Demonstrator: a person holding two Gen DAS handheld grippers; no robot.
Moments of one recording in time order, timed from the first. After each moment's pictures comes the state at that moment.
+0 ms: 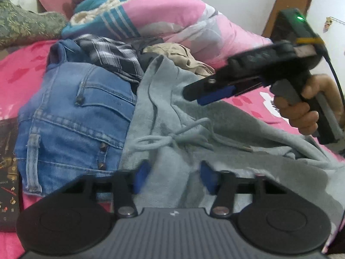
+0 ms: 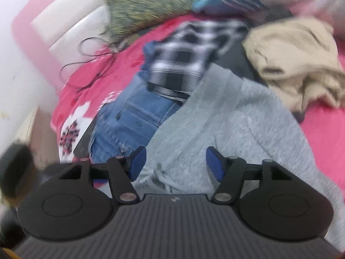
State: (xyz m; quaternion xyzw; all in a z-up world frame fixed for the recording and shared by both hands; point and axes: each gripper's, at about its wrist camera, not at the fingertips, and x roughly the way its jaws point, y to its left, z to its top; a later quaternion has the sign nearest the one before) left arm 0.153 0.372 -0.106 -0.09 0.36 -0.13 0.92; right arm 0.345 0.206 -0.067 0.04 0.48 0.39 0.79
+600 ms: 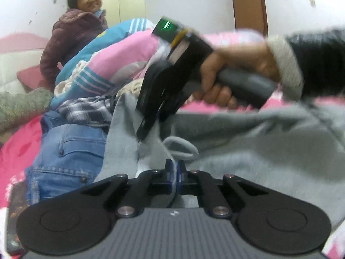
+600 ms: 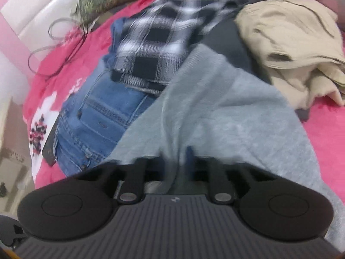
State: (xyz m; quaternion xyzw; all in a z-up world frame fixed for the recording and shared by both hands) left arm 0.098 0.284 -0.105 0.14 0.24 -0.11 0.95; right arm 0.369 0.226 -0.094 0.00 0.50 0.36 0.79
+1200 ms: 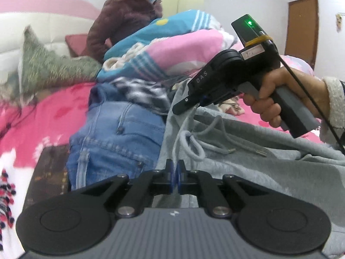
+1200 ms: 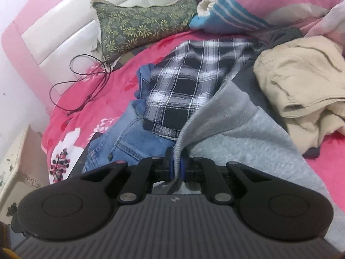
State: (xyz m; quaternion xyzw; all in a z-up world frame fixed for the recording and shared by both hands) left arm 0.106 0.361 -0.093 -0.03 0.27 -0.02 0.96; right arm 0.375 0.263 -0.069 0.03 0.43 0.38 0.82
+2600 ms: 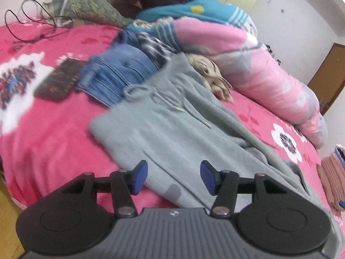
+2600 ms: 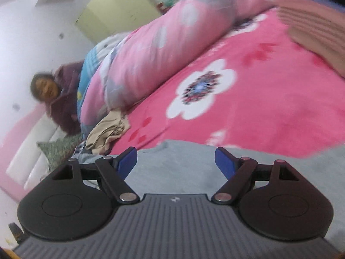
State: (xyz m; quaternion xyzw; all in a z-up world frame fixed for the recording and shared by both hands) left arm -0.003 0.295 -0.069 -0.22 0.34 0.02 0.91; right arm 0.034 -0.325 -0.056 0.33 0.28 0.07 0.90
